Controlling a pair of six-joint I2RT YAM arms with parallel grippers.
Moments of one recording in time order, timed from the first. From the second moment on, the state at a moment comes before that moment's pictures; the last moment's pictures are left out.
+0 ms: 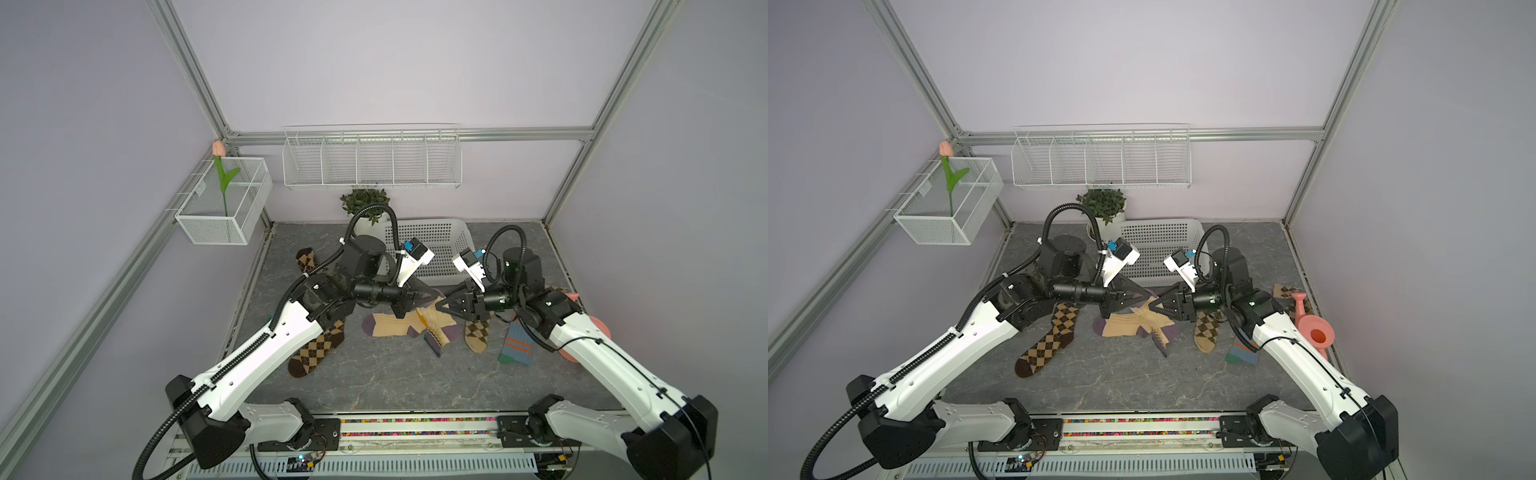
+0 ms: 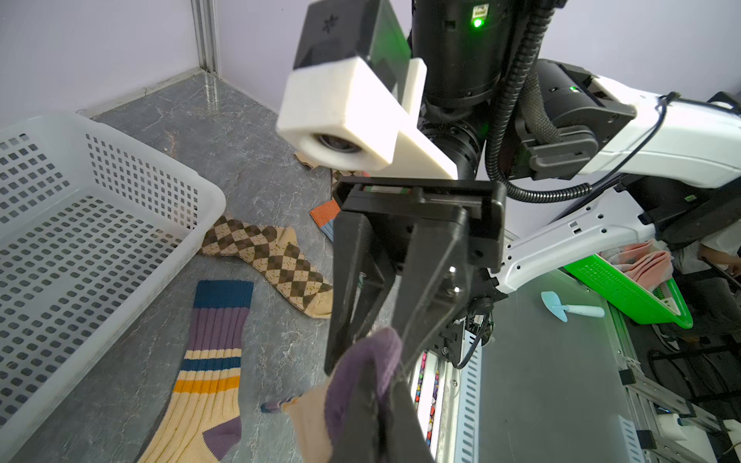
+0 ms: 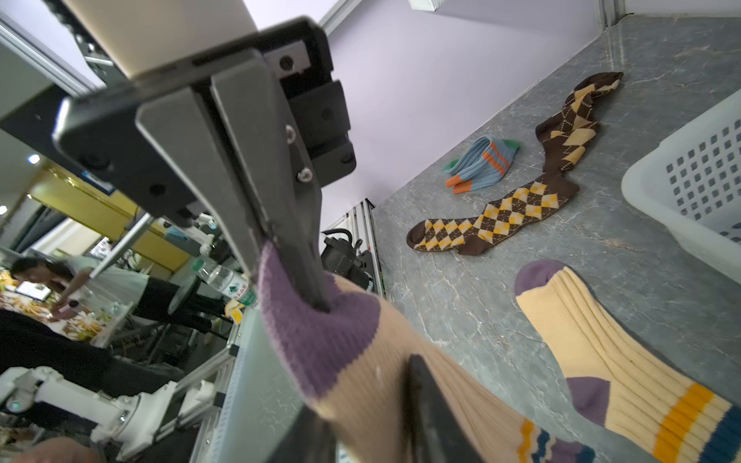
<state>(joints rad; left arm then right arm) -0.83 1.28 1.37 -0.57 0.60 -0.10 0.48 1.13 0.98 -0.32 -1.07 0.25</state>
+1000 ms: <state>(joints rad) -0.82 0.82 0.86 -0.58 -0.07 -0.55 0.87 1.04 0.90 -0.70 -0.03 0.23</state>
